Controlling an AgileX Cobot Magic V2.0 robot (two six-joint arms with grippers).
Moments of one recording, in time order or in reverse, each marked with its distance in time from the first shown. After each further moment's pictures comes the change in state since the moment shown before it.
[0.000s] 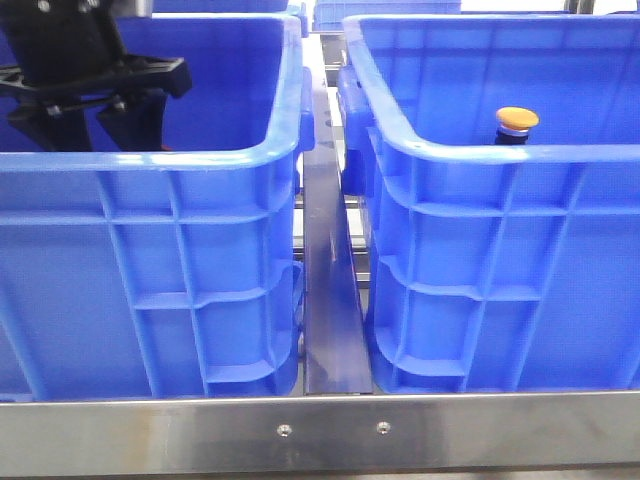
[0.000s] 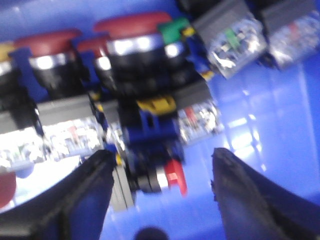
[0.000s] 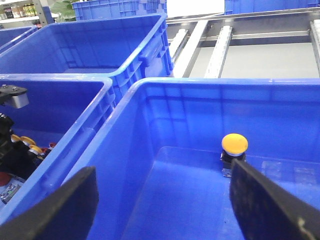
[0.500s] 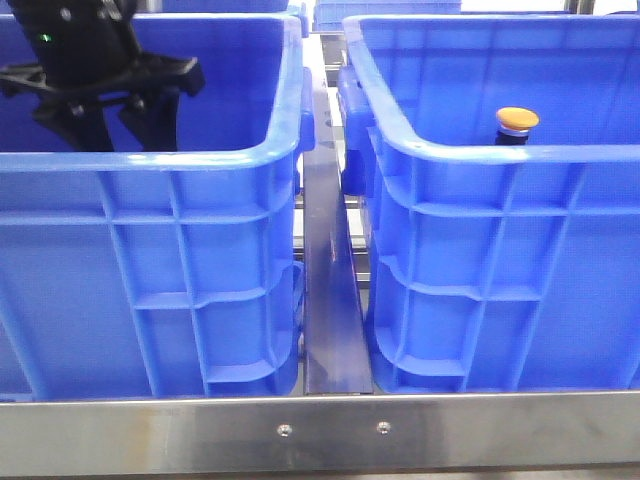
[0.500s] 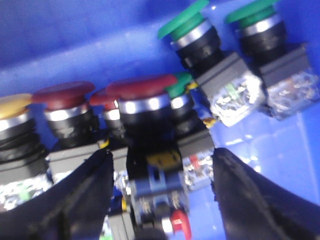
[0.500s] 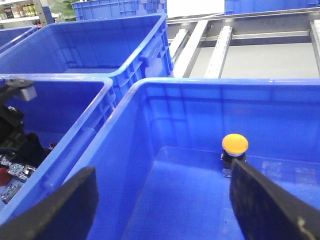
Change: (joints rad) left arm 0.006 0.047 -0.038 0.012 -0.072 -0.004; right arm 0.000 0.000 0.000 0.000 0.000 0.000
